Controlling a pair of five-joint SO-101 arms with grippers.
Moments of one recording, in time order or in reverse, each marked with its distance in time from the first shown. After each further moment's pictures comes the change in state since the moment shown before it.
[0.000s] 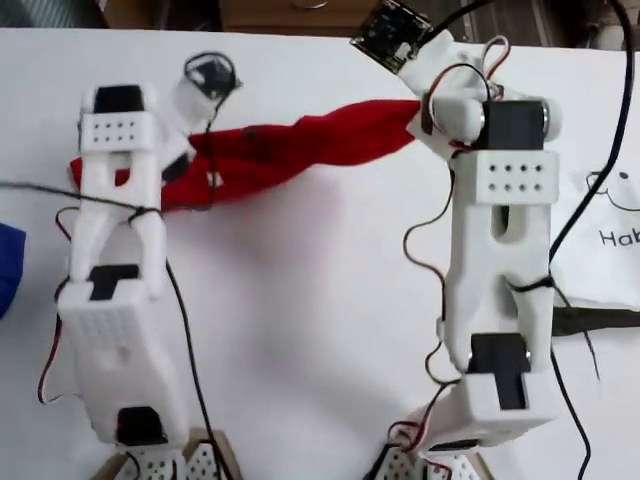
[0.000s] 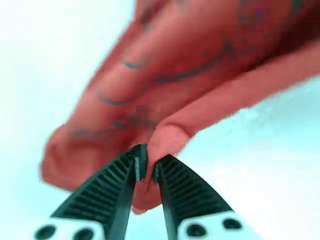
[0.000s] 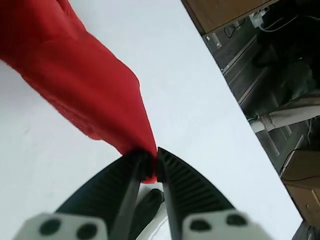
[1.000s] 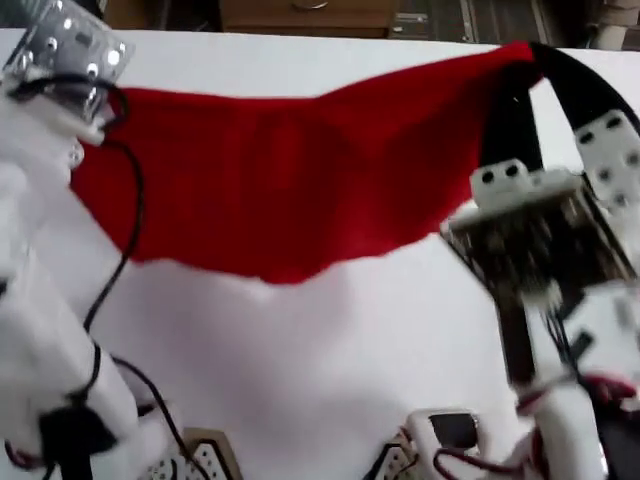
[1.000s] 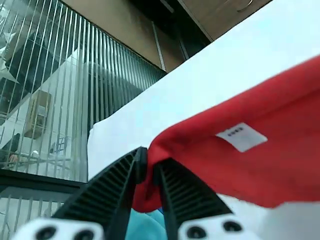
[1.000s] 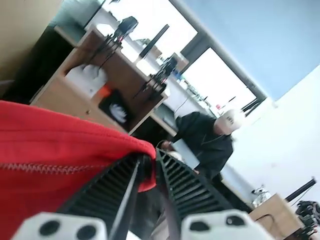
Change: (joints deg) left arm -10.0 -48.9 -5.5 12.0 3.7; right arm -0.7 -42.4 -0.1 -9.8 -10.6
